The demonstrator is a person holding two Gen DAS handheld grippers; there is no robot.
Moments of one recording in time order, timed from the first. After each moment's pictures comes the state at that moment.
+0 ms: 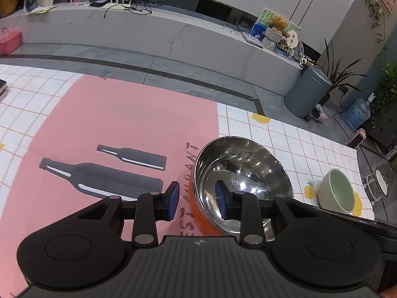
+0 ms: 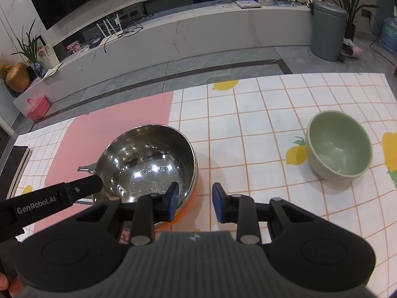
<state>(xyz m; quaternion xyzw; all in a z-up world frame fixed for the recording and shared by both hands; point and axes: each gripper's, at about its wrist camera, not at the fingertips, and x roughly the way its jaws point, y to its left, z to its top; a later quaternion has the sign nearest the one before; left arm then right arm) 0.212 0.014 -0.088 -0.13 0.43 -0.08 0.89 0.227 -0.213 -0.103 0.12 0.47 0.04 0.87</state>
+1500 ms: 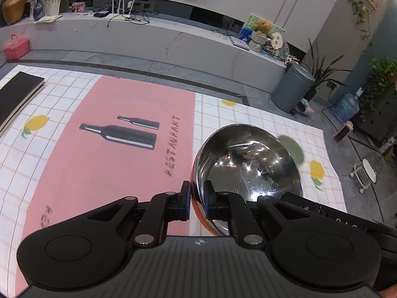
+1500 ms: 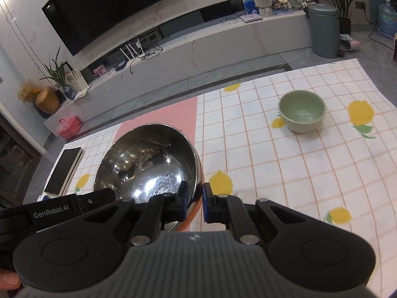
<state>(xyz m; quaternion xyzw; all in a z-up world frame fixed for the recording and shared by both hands) 0.059 -0.006 -0.001 -0.11 0.42 -0.09 0.90 0.052 -0.248 -0.014 0.19 0.42 0.08 0.89</state>
